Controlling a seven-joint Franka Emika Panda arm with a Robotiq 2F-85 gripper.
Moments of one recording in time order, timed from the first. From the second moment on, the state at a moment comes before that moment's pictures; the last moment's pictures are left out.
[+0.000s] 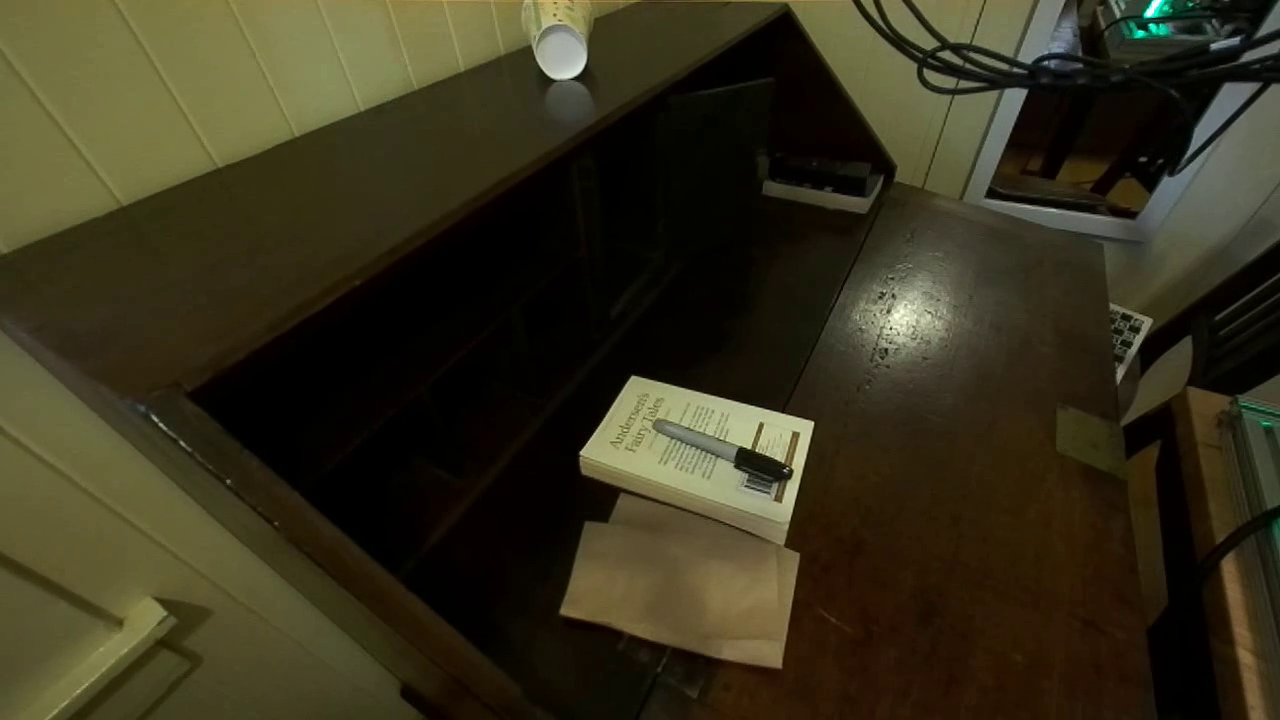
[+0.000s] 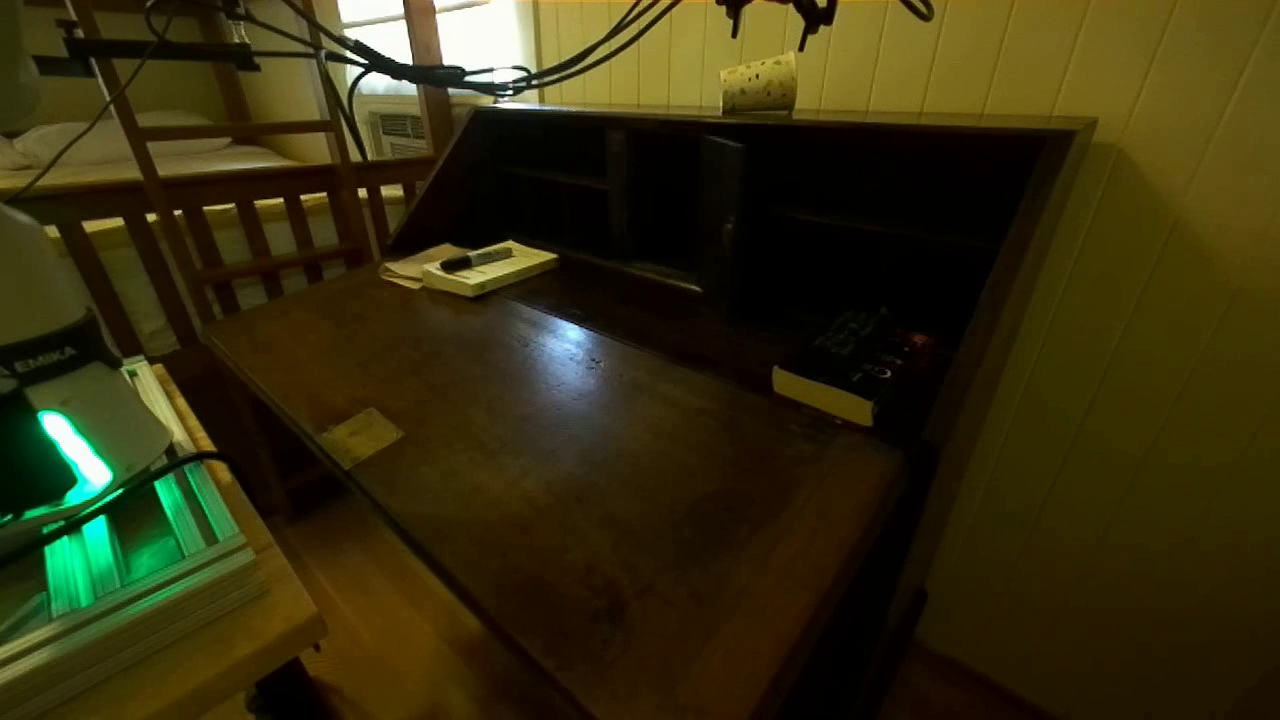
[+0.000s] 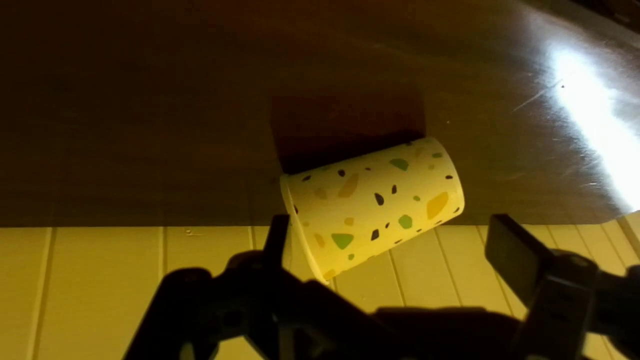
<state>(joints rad) -0.56 0.70 0.20 -1.01 0.58 2.03 -0.99</state>
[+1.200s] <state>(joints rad) -0.56 0.93 0.24 -0.63 0.58 1.80 -1.06</state>
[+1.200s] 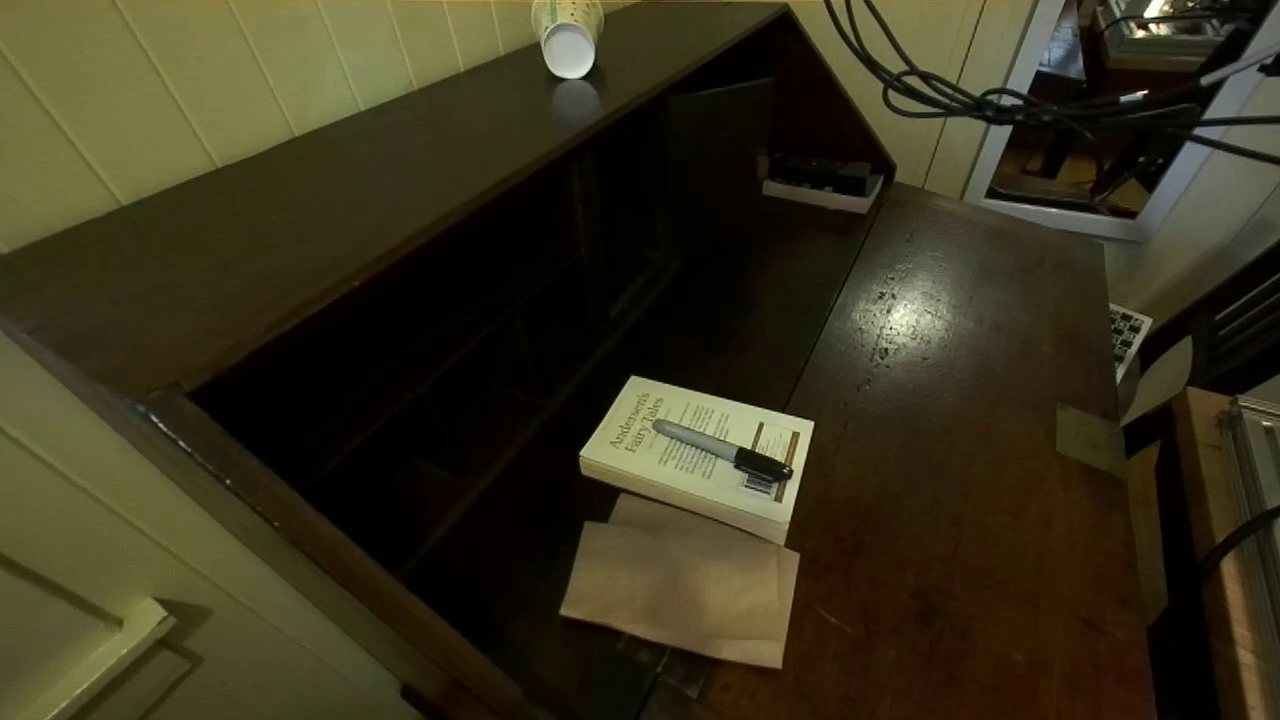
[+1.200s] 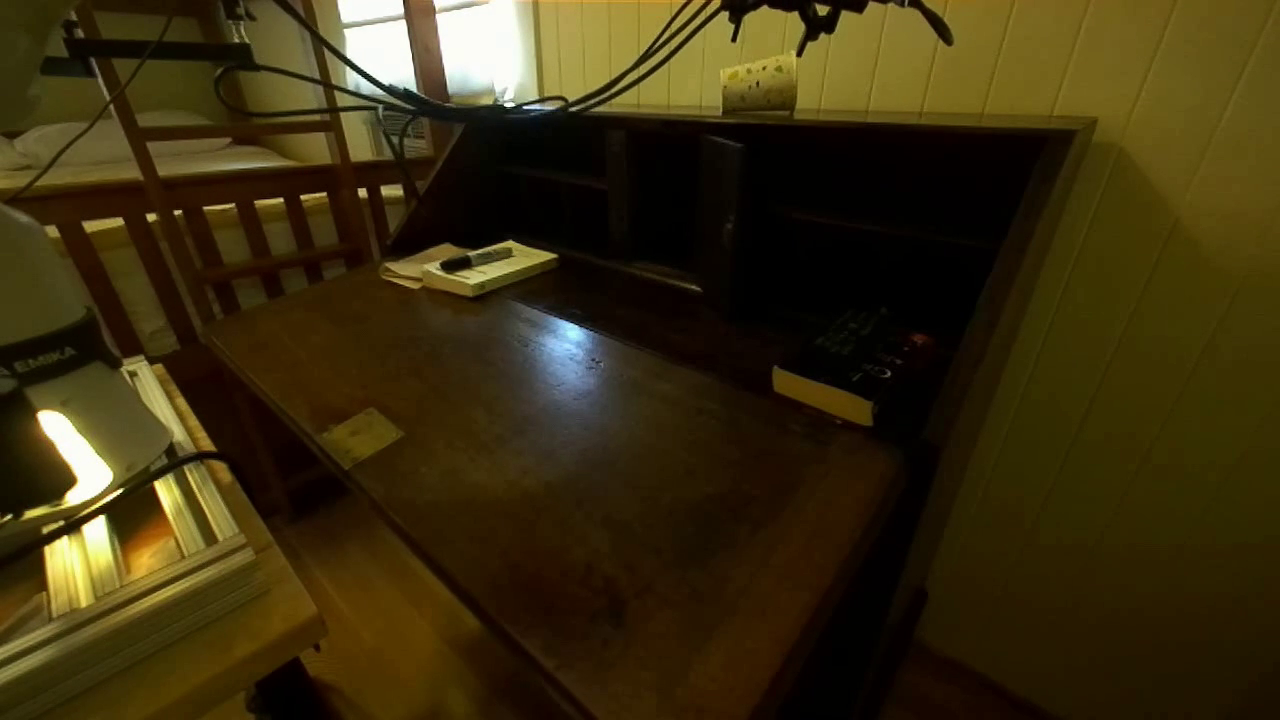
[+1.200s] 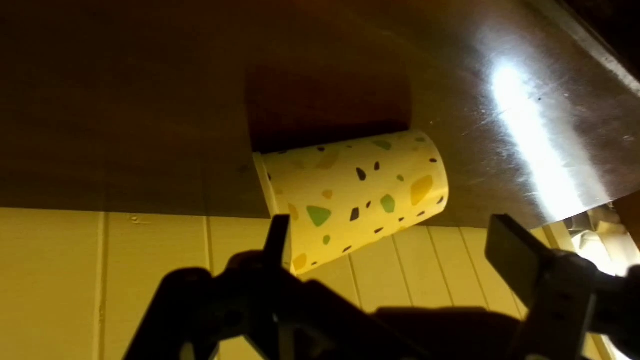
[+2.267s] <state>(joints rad) -0.54 1.06 0.36 -0.54 0.59 1.97 -1.06</state>
